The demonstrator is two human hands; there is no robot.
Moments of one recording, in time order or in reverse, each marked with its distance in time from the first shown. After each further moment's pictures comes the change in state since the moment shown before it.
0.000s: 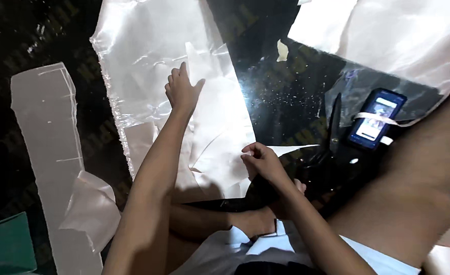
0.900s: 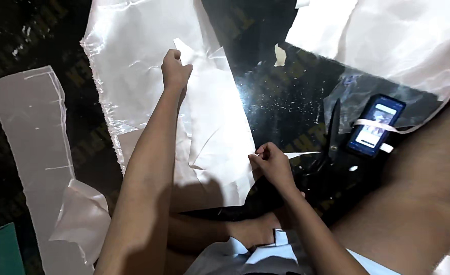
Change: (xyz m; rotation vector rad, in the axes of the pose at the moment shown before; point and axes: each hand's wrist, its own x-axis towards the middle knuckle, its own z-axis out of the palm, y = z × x) left_hand 0.065 0.011 -0.009 -0.360 -0.055 -0.113; right_hand 0.006 -0.009 -0.018 -0.219 0.205 0.100
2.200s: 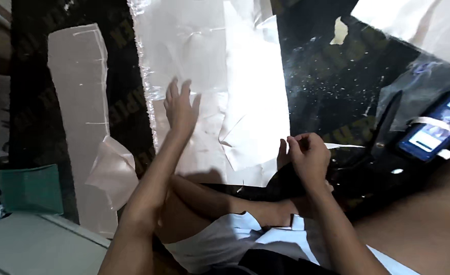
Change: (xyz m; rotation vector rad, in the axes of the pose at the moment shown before) left_hand -0.178 -0.076 -0.071 0.427 0.032 0.055; right_hand -0.020 0.017 0.009 -0.096 0.210 -0.308
